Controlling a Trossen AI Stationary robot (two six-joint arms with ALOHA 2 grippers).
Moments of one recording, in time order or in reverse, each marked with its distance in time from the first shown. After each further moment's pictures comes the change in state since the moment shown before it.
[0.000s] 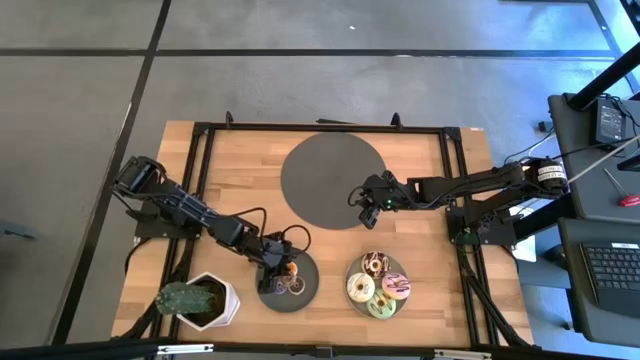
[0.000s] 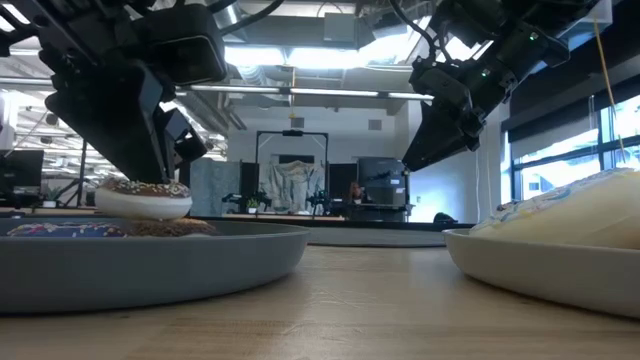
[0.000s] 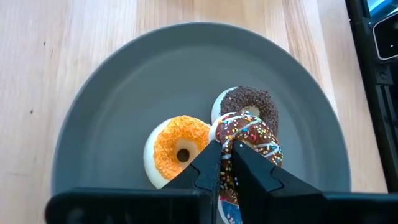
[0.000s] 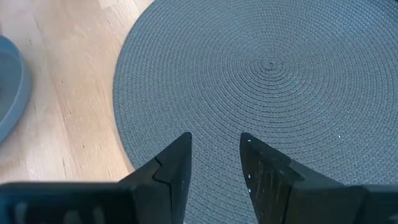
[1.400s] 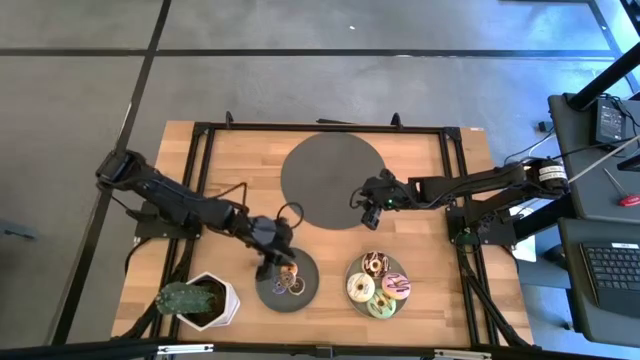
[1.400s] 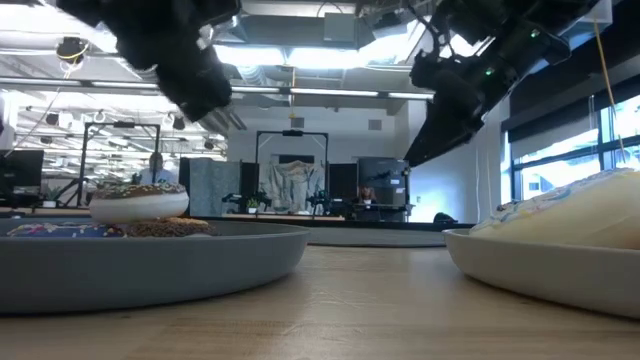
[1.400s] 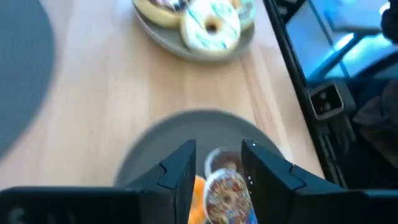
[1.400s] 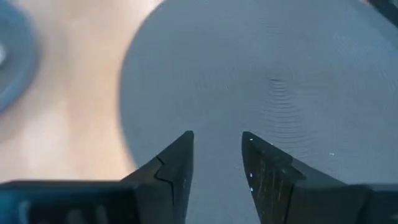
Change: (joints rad) left arm 0.094 -0.200 0.001 -0.004 0.043 0.112; right arm 0.000 -0.014 0.001 -0.004 -0.012 -0.146
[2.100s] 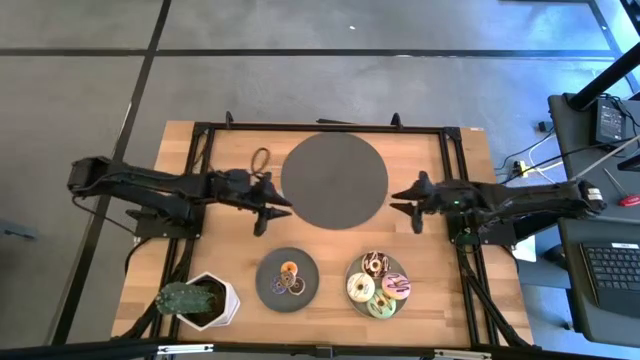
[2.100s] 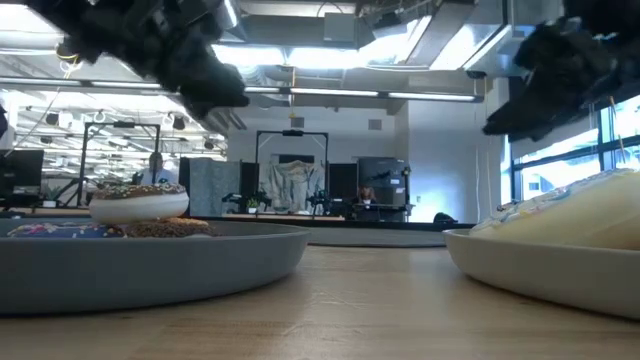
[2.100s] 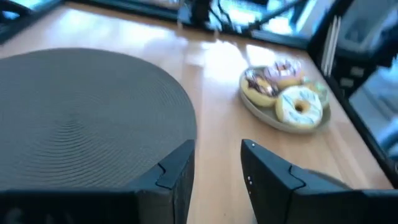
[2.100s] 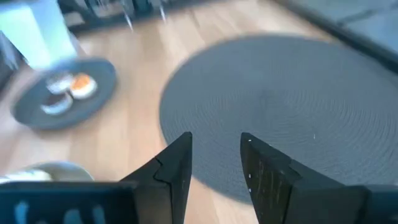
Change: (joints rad) left arm 0.365 -0.330 -0.241 0.170 0.020 0.193; right arm 0.016 -0.811 -0.429 -0.019 -0.082 -0.016
